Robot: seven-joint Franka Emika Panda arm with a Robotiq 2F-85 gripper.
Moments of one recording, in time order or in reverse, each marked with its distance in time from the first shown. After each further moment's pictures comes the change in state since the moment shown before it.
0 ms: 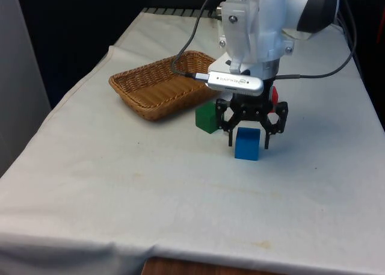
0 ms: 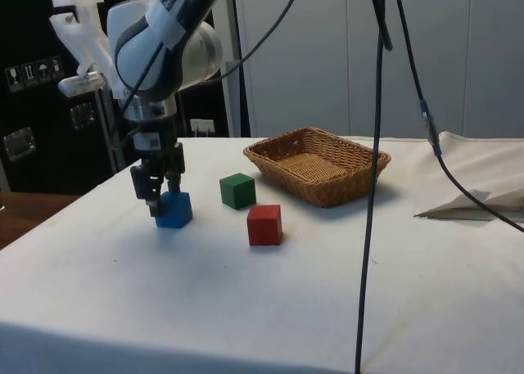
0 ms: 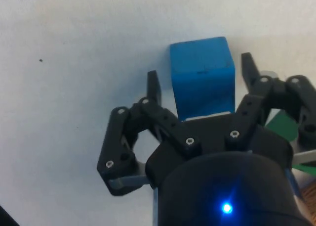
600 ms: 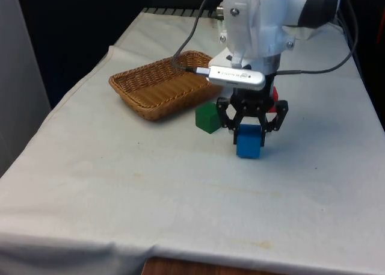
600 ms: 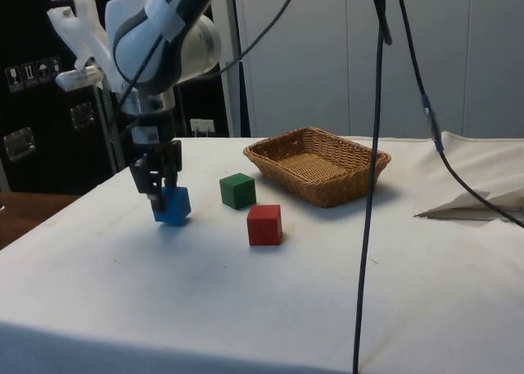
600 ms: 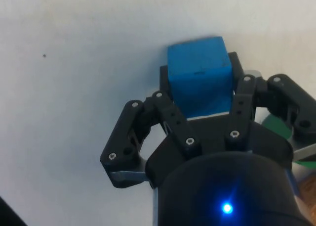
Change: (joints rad) arm 0.003 -0.016 -0.003 -0.001 -0.007 -0.013 0.002
